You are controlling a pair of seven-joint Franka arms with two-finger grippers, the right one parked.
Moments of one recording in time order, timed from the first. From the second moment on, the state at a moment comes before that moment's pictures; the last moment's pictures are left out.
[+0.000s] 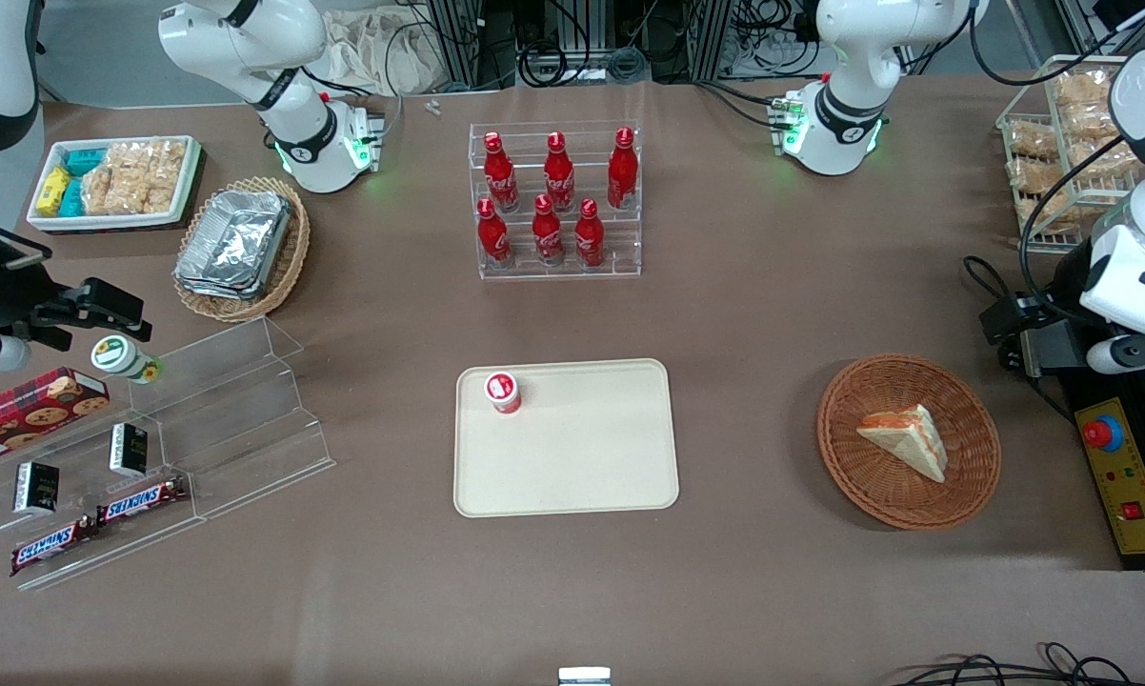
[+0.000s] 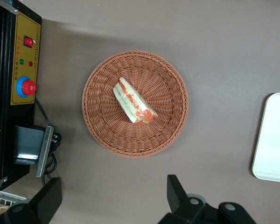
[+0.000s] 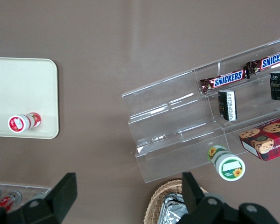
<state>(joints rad) 0.06 0.06 -0.11 -1.64 0.07 1.74 -0.23</state>
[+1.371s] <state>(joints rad) 0.07 0.28 -0.08 -1.81 0.07 2.04 -0.47</state>
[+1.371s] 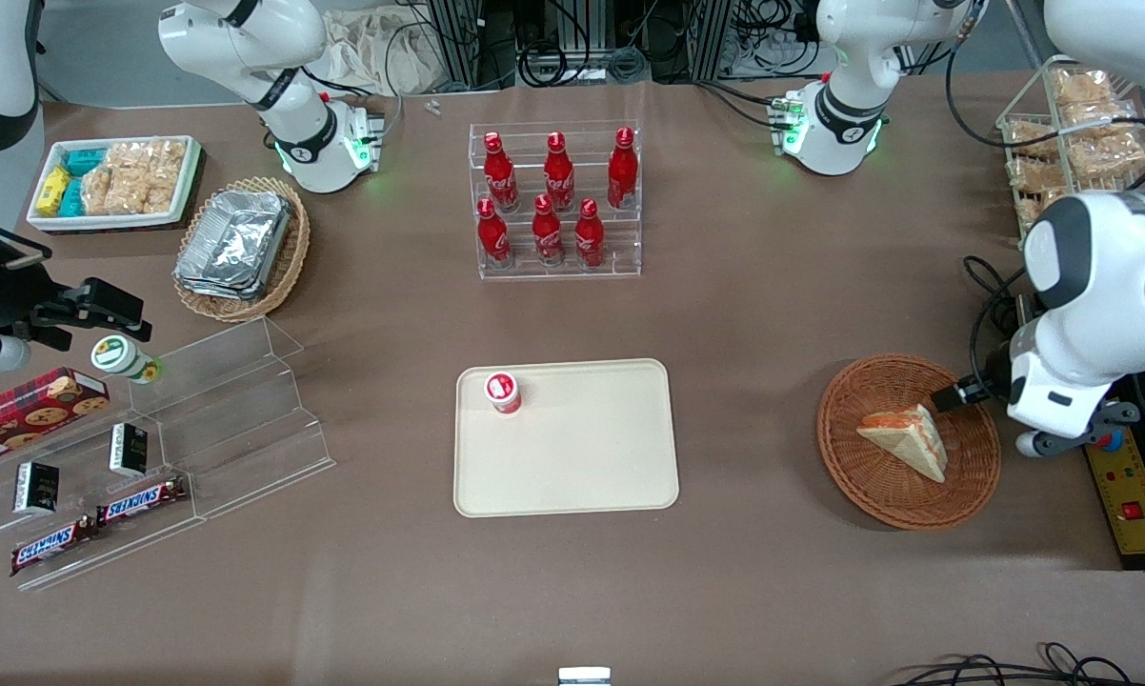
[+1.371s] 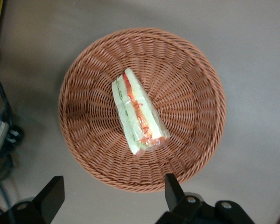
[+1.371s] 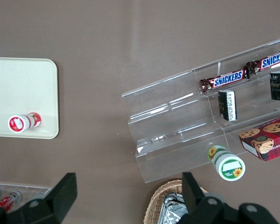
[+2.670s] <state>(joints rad) 0.10 0.51 -0.08 -1.86 0.07 2.30 -0.87</state>
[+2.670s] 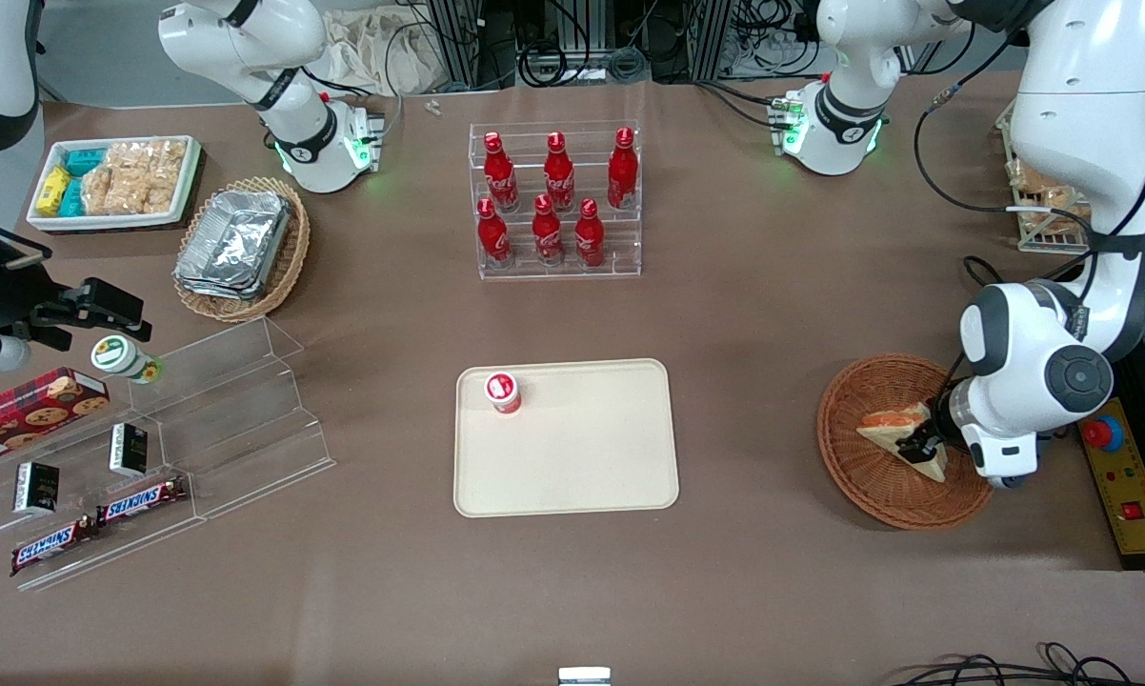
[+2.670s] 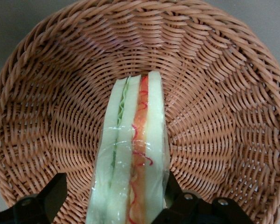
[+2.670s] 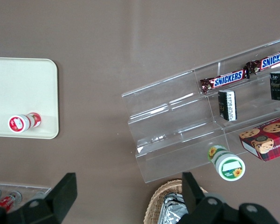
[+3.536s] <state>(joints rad) 0.08 0.36 -0.14 -1.55 0.07 1.71 -0.96</state>
